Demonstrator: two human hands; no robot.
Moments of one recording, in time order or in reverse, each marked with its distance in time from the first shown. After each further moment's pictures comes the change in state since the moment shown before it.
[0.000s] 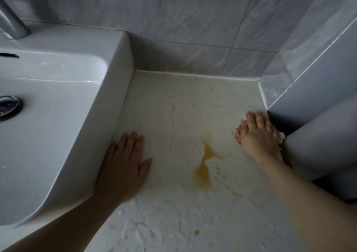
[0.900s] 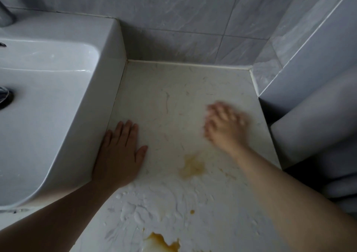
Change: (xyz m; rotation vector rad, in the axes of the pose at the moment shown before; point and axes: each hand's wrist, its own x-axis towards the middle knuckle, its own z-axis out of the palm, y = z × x) left_hand -0.003 0.001 -0.002 -0.017 0.005 0.006; right_hand -0.036 -0.045 0.008 -0.016 -0.029 -0.333
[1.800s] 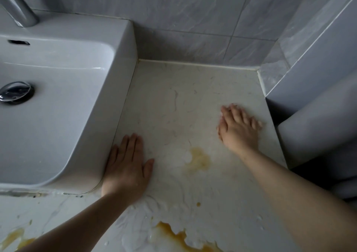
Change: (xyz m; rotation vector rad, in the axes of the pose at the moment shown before) left_hand -0.048 0.010 0.001 -0.076 -0.036 -0.107; right_hand -0.012 0.000 -0.001 0.016 0.089 0.107
